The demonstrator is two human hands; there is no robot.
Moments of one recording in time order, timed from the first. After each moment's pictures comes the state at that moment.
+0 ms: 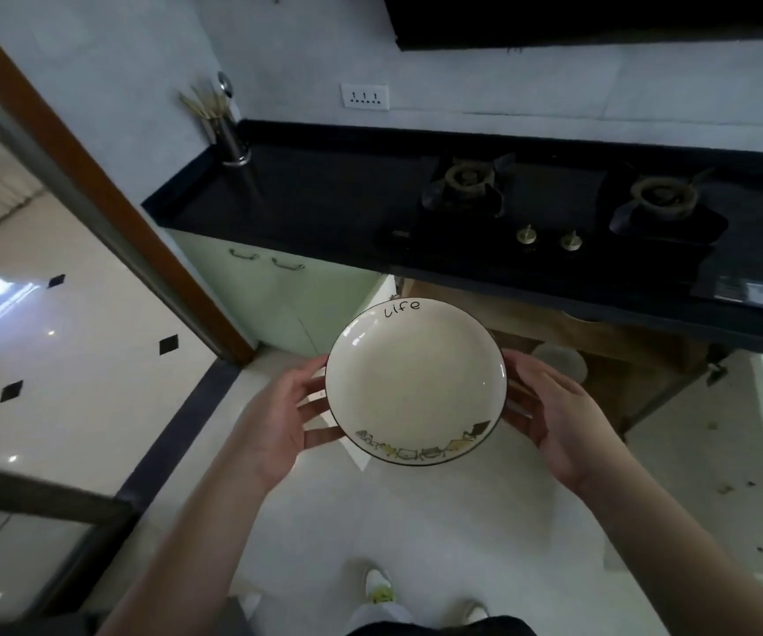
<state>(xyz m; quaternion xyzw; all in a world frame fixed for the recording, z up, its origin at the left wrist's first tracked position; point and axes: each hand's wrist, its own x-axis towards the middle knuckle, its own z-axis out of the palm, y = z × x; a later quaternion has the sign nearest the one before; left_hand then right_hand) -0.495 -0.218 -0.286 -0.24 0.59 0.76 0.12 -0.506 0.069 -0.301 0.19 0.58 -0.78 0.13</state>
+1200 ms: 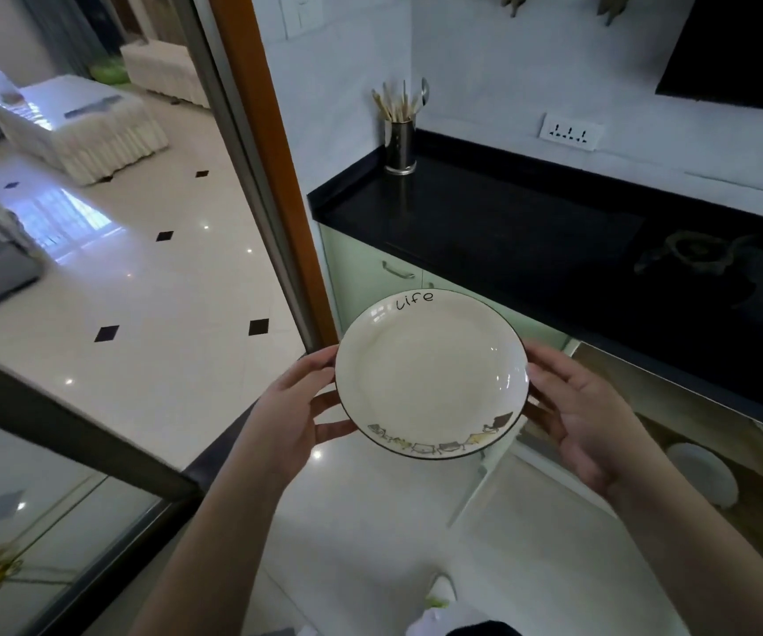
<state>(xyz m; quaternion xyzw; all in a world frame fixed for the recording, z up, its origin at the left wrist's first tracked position) -0.523 -0.545 -0.291 -0.26 0.55 0.80 -0.02 -0.612 -0.263 -0.286 -0.01 0.64 -0.74 0.19</state>
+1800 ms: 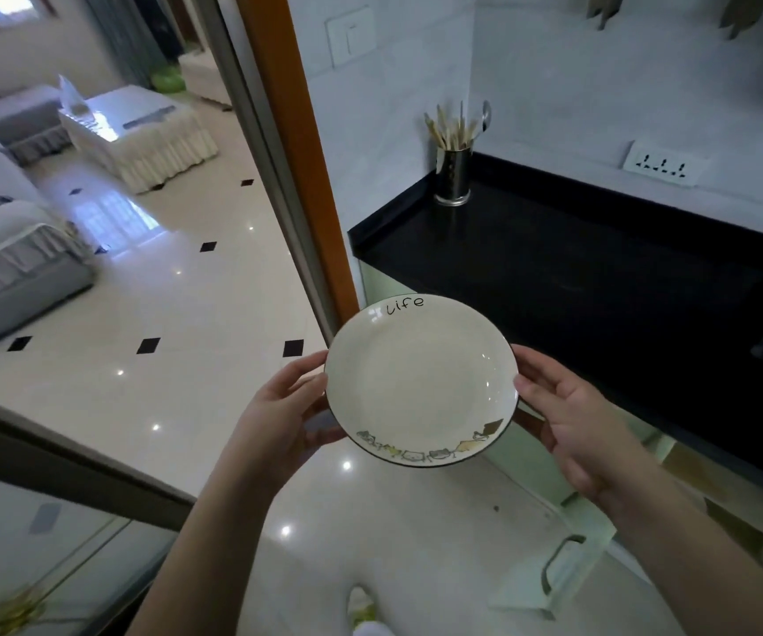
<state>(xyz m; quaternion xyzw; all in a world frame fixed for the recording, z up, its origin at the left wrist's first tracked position) -0.645 -0.644 -0.272 -0.27 0.57 0.78 -0.07 -0.765 -0.377 -0.289 -0.04 0.62 -0.75 0.24</state>
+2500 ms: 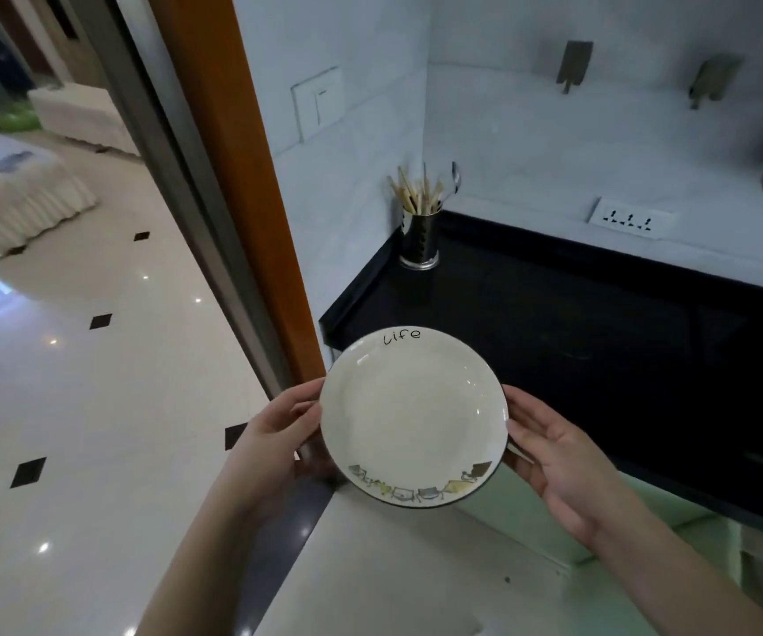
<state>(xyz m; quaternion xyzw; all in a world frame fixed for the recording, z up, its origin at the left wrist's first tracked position) -0.836 -0.836 -0.284 -0.19 0.65 0.74 0.01 -0.885 -0.544 -0.303 0.04 0.61 -0.77 0.18</state>
